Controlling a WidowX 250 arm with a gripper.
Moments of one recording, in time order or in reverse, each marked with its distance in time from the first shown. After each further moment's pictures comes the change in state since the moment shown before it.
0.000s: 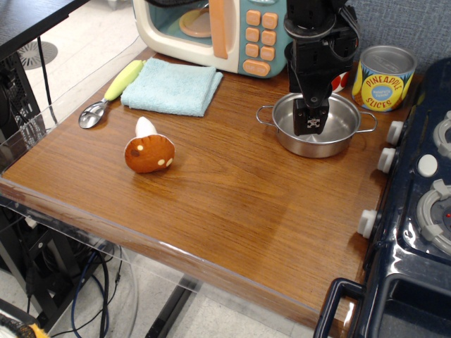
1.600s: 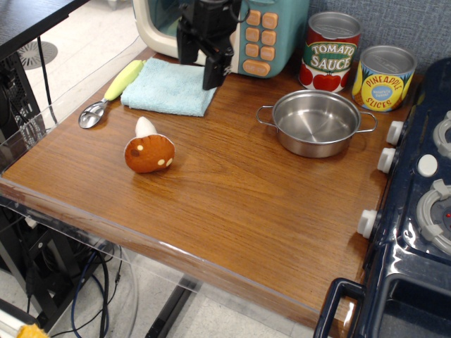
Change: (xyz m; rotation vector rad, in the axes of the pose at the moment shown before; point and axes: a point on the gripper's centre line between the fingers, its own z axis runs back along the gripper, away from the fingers) arm -0.142 0.120 -0.056 -0.017 0.395 0.643
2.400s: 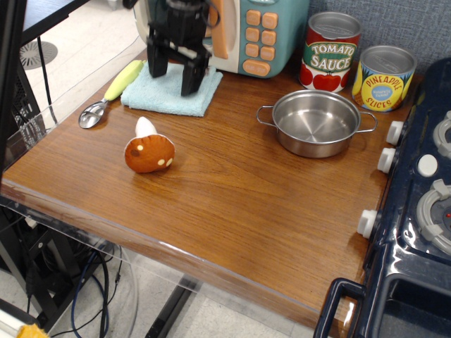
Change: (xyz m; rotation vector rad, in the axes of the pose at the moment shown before) arm -0.020 0.019 -0.034 -0.093 0.128 0.246
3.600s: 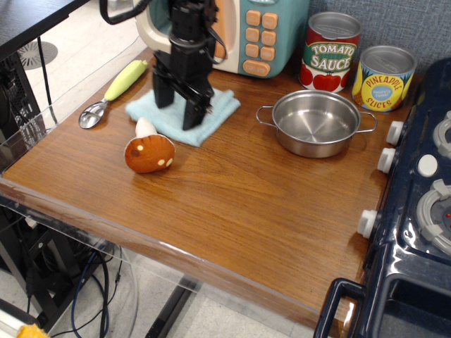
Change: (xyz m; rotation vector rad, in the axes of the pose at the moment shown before) arm -0.031 -0.075 -0.001 -0.012 -0.078 -0.247
